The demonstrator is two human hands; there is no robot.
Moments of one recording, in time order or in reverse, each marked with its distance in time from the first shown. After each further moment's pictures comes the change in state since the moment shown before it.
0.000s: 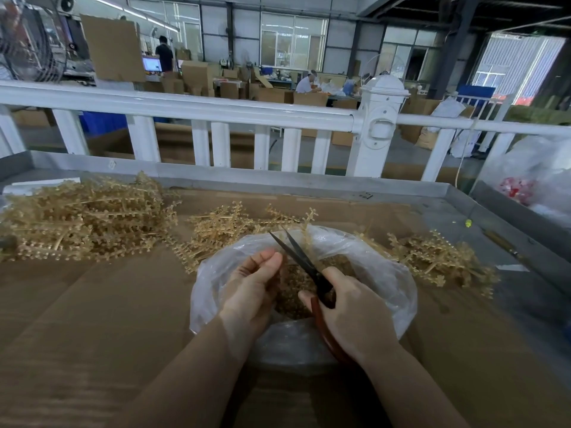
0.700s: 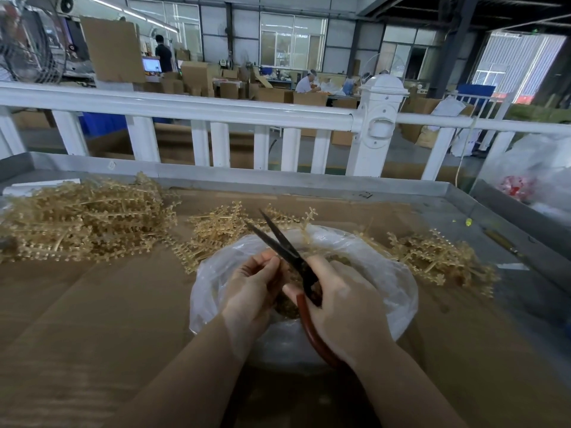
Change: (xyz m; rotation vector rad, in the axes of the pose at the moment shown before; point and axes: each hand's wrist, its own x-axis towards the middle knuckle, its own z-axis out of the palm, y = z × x) left_hand 0.001 0.001 0.003 0.064 0.033 -0.017; right_hand 0.003 -0.023 -0.009 -0.057 0.114 -0.176
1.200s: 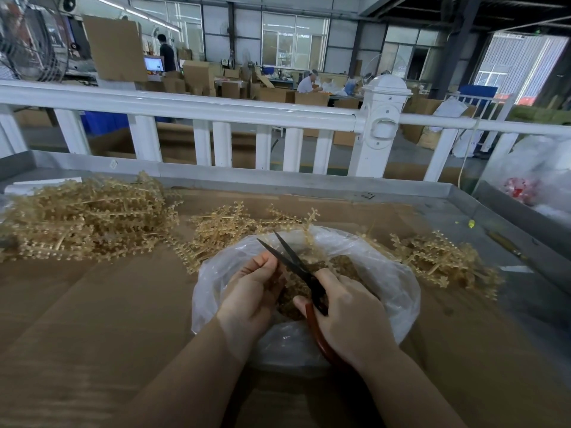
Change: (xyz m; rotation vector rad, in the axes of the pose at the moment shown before) left_hand -0.003 0.004 0.000 -0.105 -0.049 -0.037; right_hand -0.009 0.015 0.012 -0.046 -0.119 0.060
